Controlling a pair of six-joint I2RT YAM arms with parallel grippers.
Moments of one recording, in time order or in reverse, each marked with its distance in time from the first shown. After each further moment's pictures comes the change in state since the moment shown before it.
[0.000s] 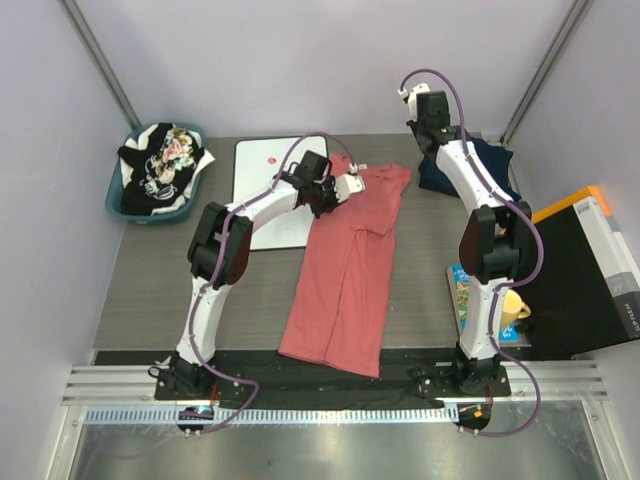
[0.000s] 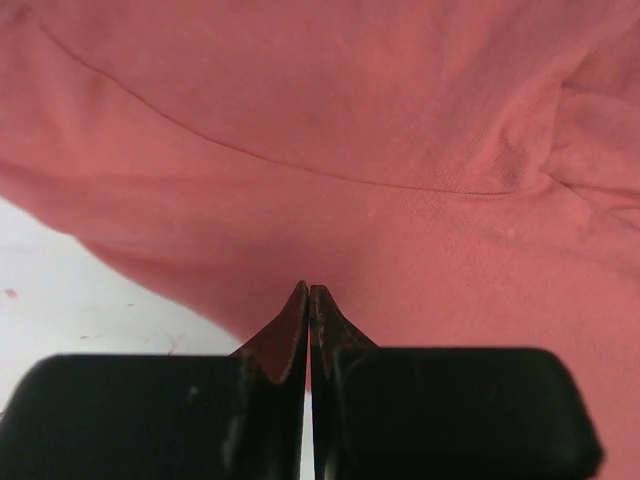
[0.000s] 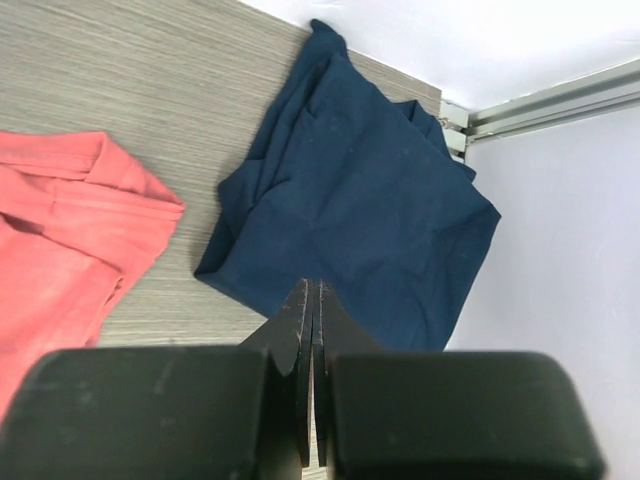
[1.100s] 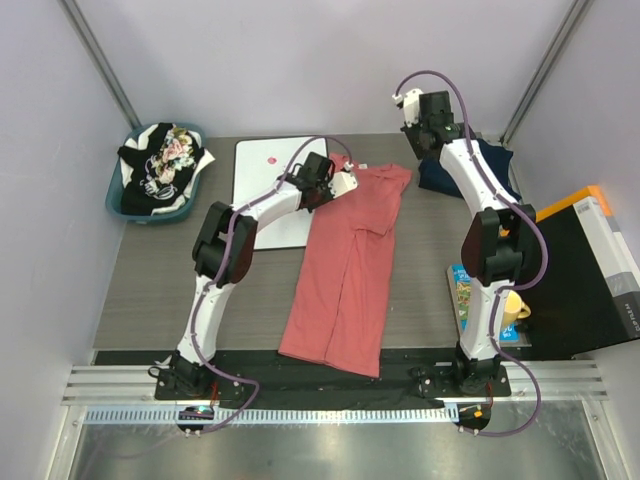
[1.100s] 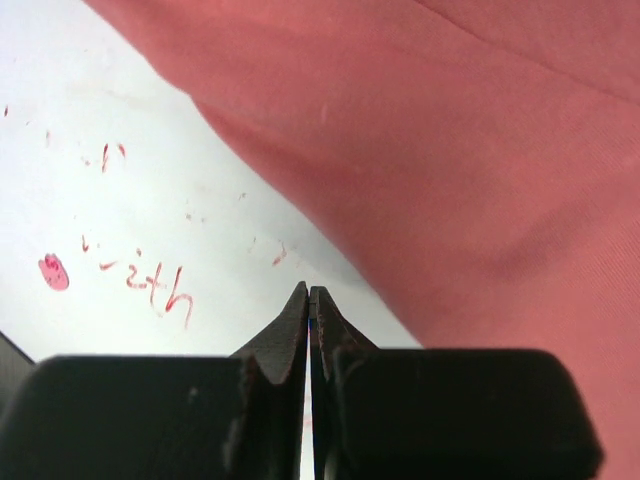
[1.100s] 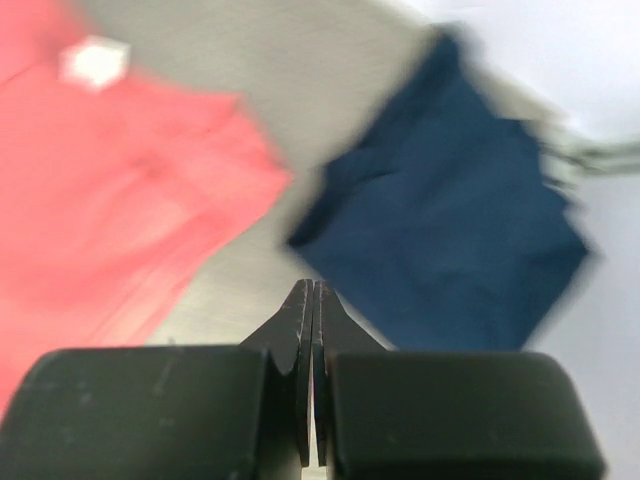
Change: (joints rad) left arm -0.023 0.079 0.037 0.037 -0.434 0.002; right arm -0.010 -0.023 0.015 -0.098 -0.198 0.003
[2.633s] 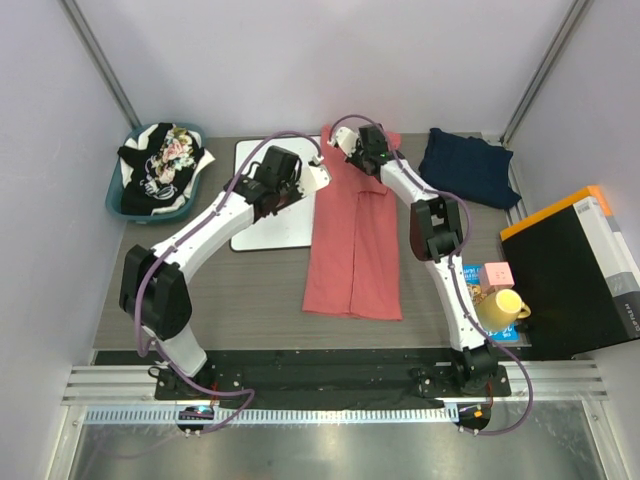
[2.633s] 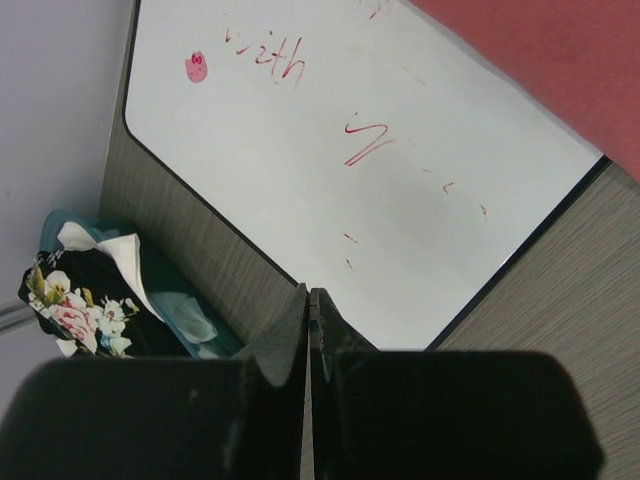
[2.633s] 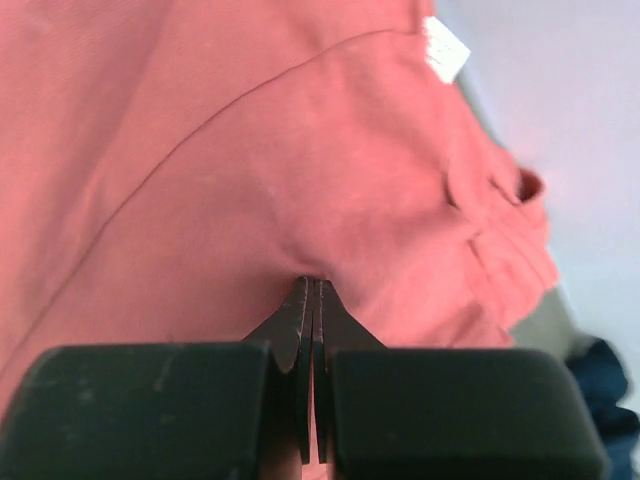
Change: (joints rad) left arm 0.005 -0.620 -0.361 -0.195 -0.126 -0.013; right arm 0.143 0.604 0.382 0.223 -0.160 -0.370
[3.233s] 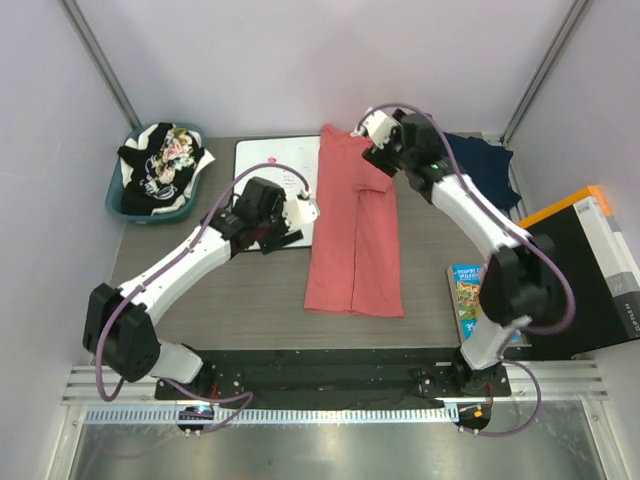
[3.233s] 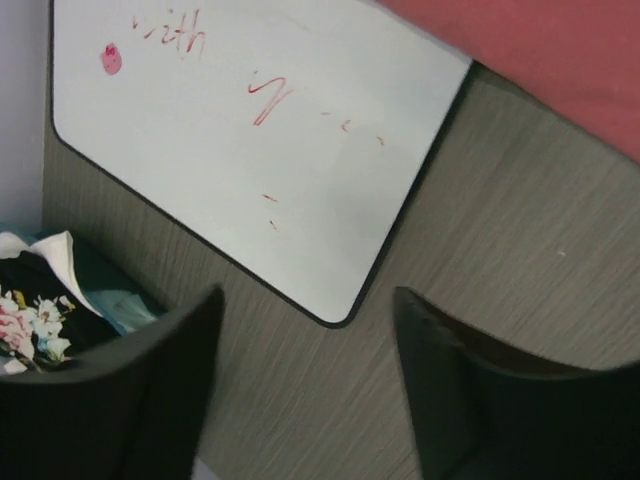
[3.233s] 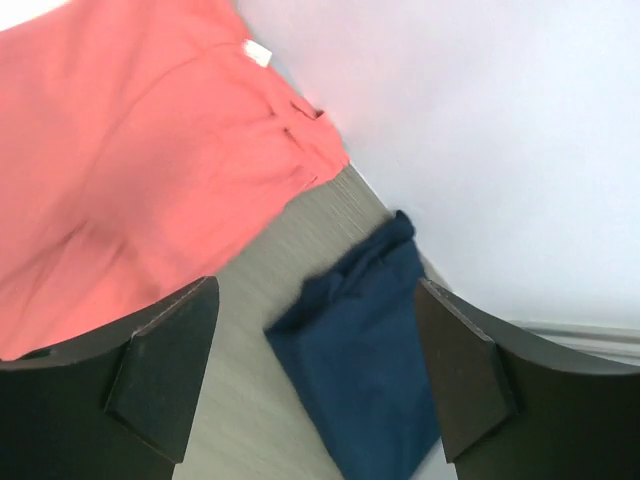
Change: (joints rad) left arm -0.013 -0.242 -0.283 0.031 0.103 0.023; right arm 0.018 -0.800 -0.743 0.192 0.087 0.034
